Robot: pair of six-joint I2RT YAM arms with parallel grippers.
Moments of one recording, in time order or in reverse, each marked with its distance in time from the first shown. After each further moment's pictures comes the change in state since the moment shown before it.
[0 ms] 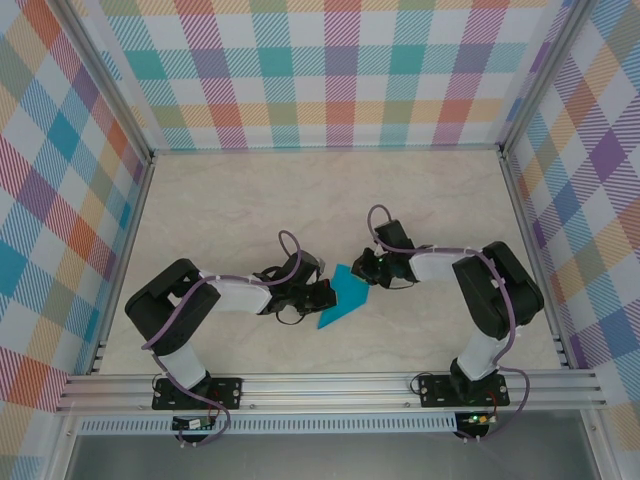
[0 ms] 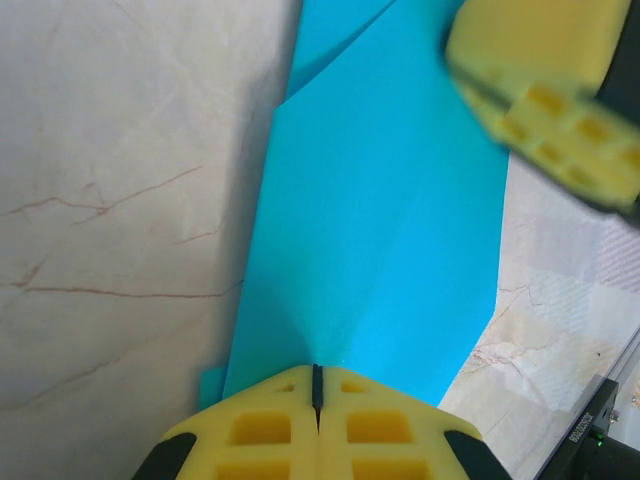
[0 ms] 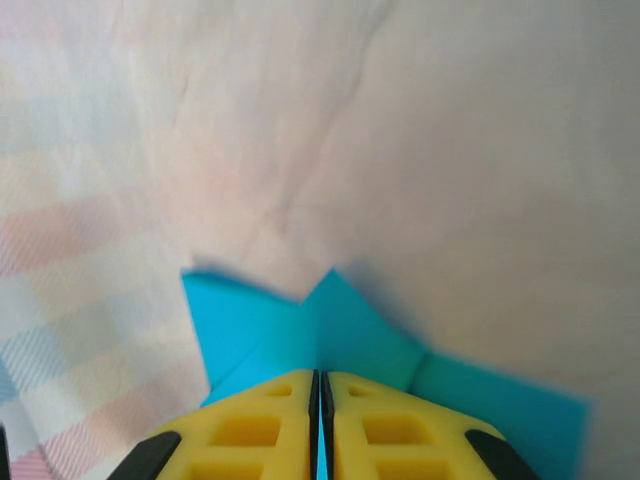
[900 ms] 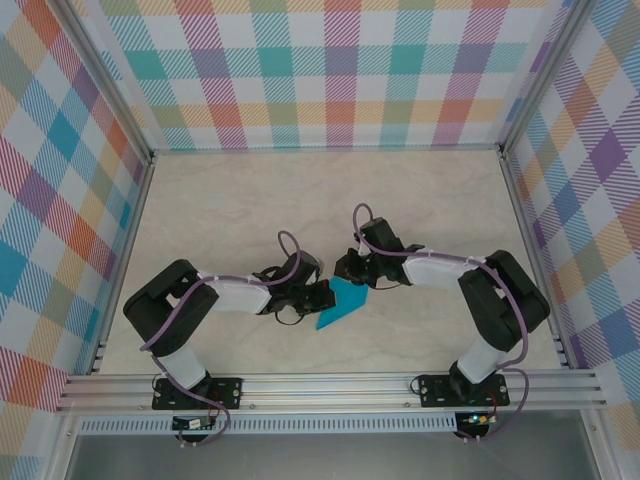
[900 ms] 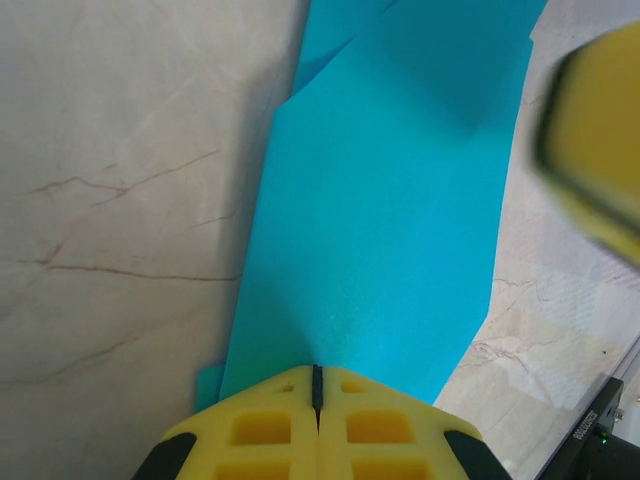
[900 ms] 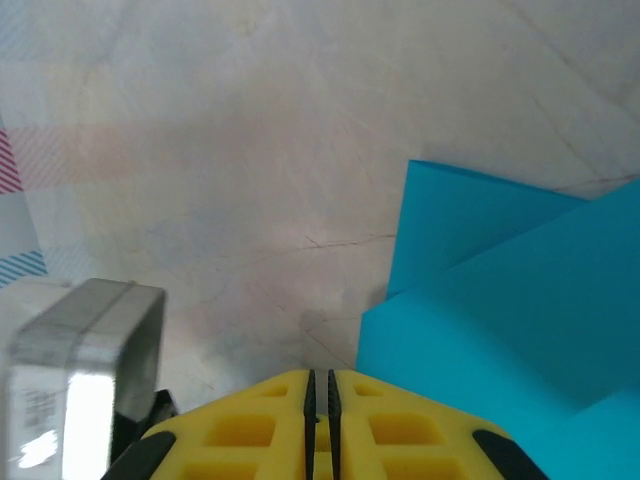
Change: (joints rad) left arm 0.000 -0.012 0.000 -0.027 -0.002 0.000; right arm 0.139 -0.056 0.043 -0.026 -0.068 -0.018
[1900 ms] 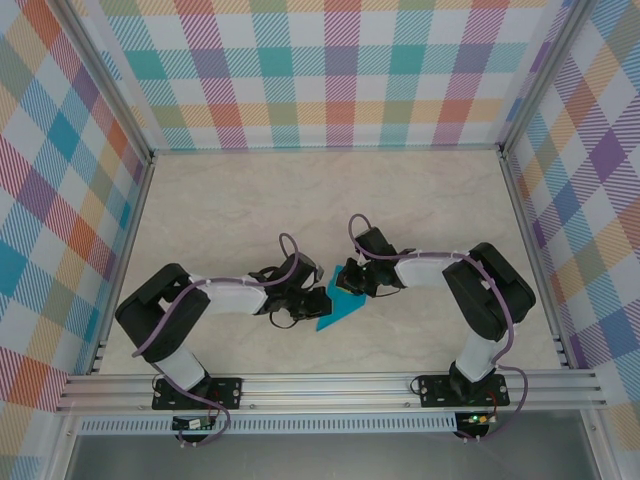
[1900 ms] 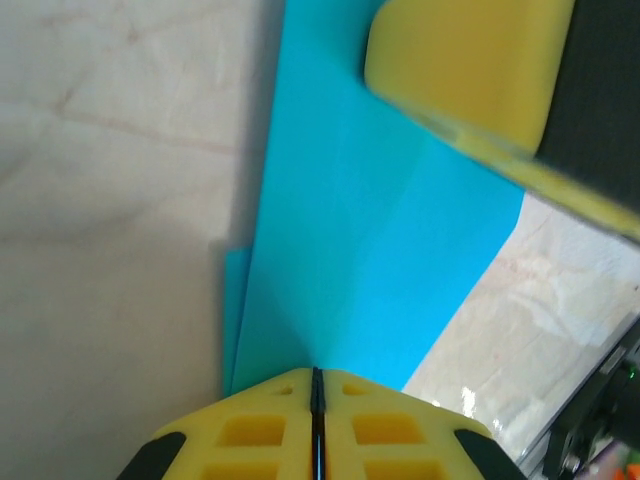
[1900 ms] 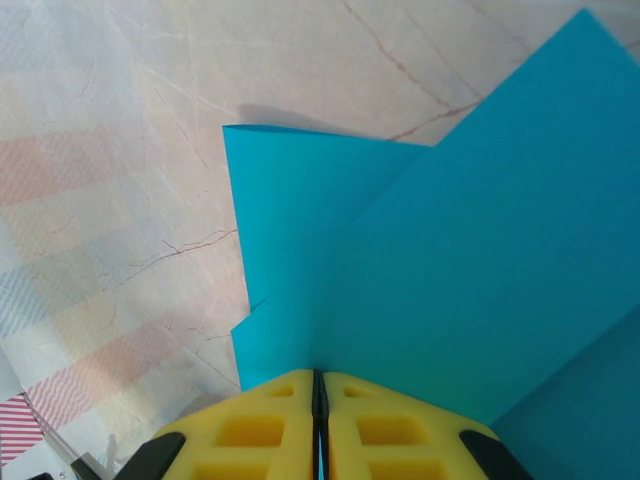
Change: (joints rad) left arm 0.001 -0.061 -0.005 -0.153 0.075 0.091; right arm 0.015 0.077 -0.013 -0.021 0.053 0.073
